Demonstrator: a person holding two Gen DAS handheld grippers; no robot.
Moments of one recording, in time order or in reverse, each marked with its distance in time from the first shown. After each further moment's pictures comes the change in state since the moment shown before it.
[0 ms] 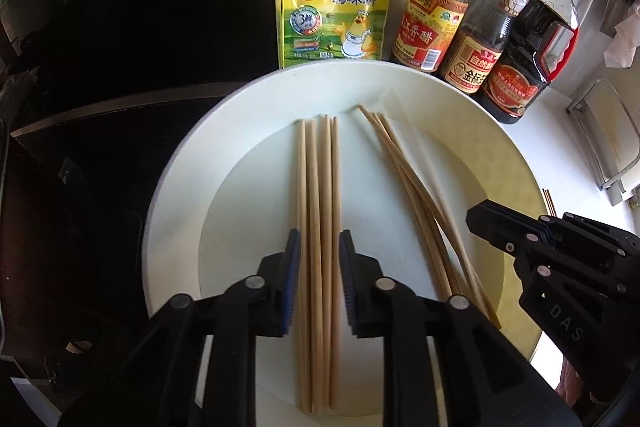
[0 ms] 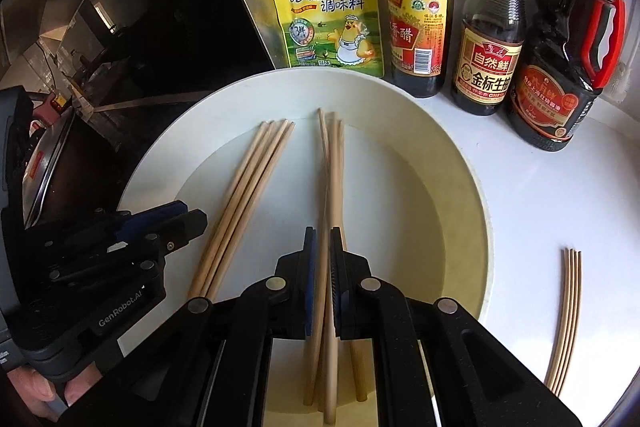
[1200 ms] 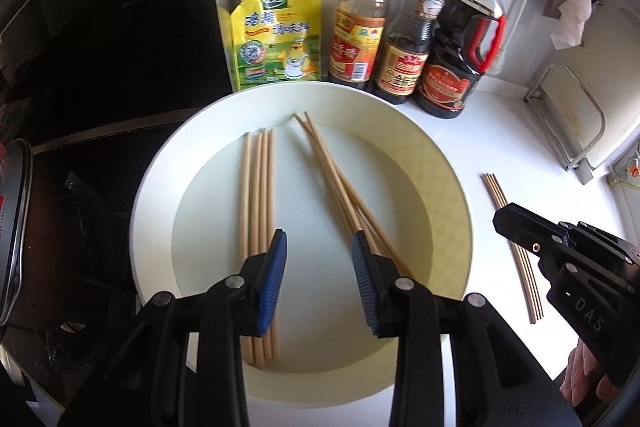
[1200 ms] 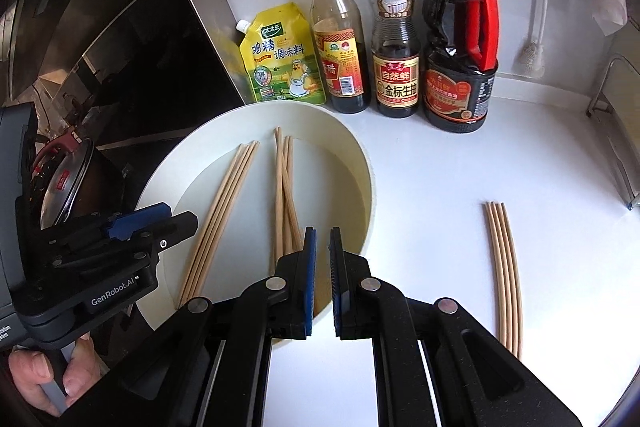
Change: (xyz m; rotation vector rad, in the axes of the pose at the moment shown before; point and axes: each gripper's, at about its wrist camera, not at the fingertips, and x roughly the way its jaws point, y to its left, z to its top) left arm -0.057 -0.054 -0.023 0.089 -0.065 -0.050; right arm -0.092 -0.039 -0.054 0.116 -0.135 -0.055
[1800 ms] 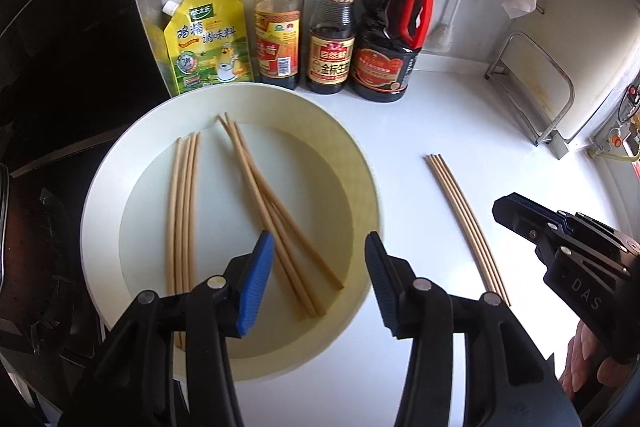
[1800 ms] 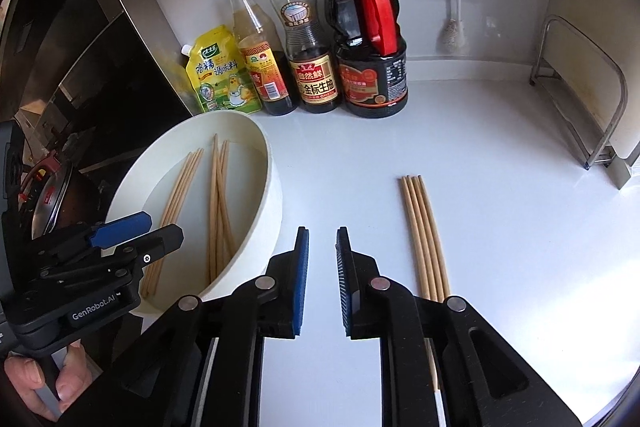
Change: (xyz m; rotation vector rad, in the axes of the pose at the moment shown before) left arm -0.005 -0.075 -0.010 0.080 0.004 -0.044; right arm -0.040 -0.074 -0.028 0.092 -0.029 -0.062
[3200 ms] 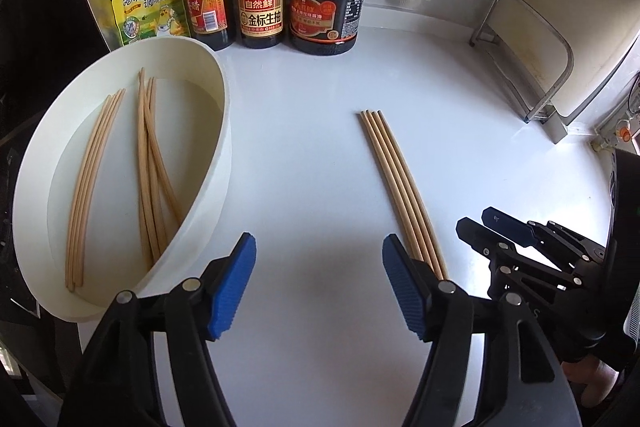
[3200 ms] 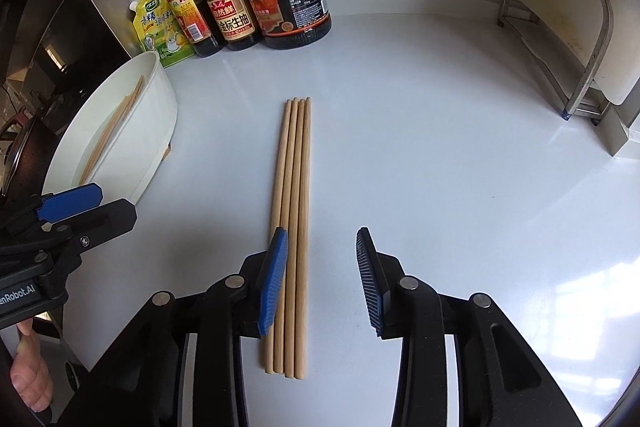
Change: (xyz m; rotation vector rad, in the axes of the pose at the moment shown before) left arm 0.050 -0.107 -0.030 -0.063 0.074 0.015; right arm 0.039 -0.122 -0.045 -0.053 0.134 -0.011
